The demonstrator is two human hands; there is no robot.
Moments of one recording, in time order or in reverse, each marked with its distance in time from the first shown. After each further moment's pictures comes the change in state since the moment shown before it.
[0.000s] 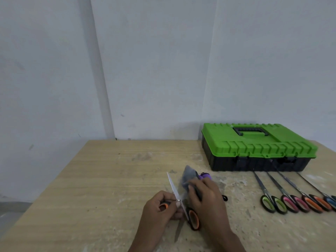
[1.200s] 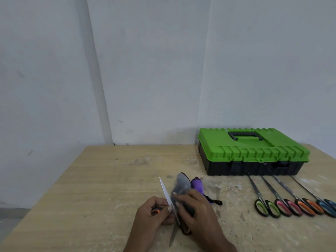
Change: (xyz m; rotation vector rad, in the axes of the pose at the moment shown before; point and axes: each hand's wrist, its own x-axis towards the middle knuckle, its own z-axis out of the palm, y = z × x) left_hand 0.004 -0.005 -0.006 -0.048 0.047 -0.015; right_hand -0.011 -0.003 -0.004 0.128 -0.116 -0.141
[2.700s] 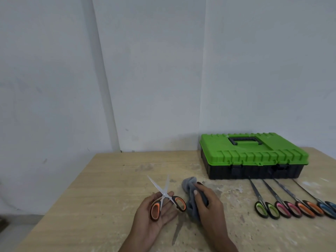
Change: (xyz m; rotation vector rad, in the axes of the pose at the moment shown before) left_hand -0.007 0.040 0.005 -0.669 -0.016 -0.389; right_hand 0.003 0.008 -0.008 0.361 0.248 0.378
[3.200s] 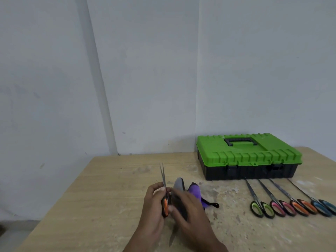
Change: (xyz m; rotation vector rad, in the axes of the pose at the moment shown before) left_hand 0.001 -0.005 0.037 0.367 0.106 0.297; right_hand -0.020 -0.032 0.009 -0.255 -0.329 -0.219
